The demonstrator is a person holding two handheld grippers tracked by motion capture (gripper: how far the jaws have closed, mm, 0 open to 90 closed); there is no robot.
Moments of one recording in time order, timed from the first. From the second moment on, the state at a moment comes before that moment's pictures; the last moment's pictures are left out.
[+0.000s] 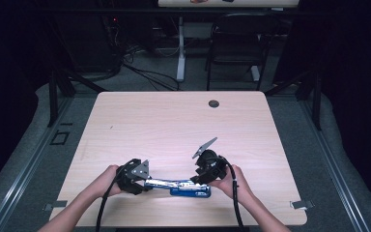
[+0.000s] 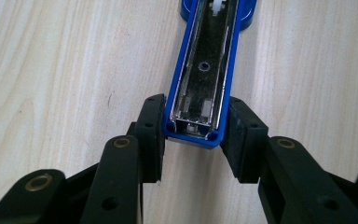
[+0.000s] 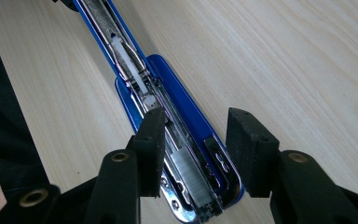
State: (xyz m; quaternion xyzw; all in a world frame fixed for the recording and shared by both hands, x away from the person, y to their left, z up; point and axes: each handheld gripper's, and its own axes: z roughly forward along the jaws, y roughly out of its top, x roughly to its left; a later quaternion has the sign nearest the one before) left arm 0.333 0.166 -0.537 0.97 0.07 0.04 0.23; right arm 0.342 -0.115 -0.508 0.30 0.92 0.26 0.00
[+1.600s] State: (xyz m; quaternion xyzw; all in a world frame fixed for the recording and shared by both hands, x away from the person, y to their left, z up) left arm 0.333 0.167 -0.517 0.95 0.09 0.03 0.28; right arm 0.336 -0.040 -0.522 0.24 0.92 0.30 0.00
